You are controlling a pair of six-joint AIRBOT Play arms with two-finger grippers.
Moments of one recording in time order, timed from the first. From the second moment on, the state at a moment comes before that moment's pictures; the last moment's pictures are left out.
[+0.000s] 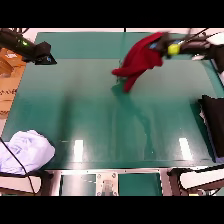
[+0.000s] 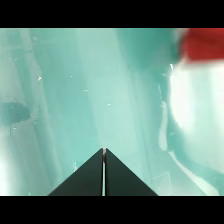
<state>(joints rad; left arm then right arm) 0.06 -1.56 1.91 1.06 -1.56 -1.44 -0.13 -1.60 1.73 -0.48 1.16 1.38</state>
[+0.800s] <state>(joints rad) 0.06 -1.56 1.91 1.06 -1.57 -1.44 -0.88 -1.55 1.81 -0.65 1.26 1.61</state>
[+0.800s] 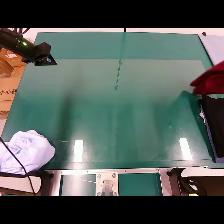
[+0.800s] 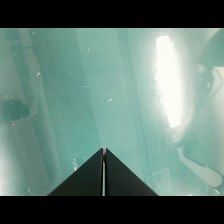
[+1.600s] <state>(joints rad) 0.06 -1.56 1.91 1.06 -1.58 -1.44 -1.34 -1.36 1.44 -1.14 1.55 1.77</state>
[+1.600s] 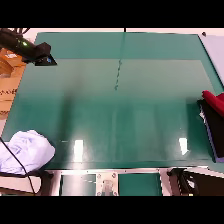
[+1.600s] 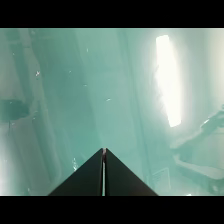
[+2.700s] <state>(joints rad) -0.01 -1.30 1.47 1.05 -1.48 -1.43 -0.38 -1.14 1.16 -1.18 1.35 1.55</state>
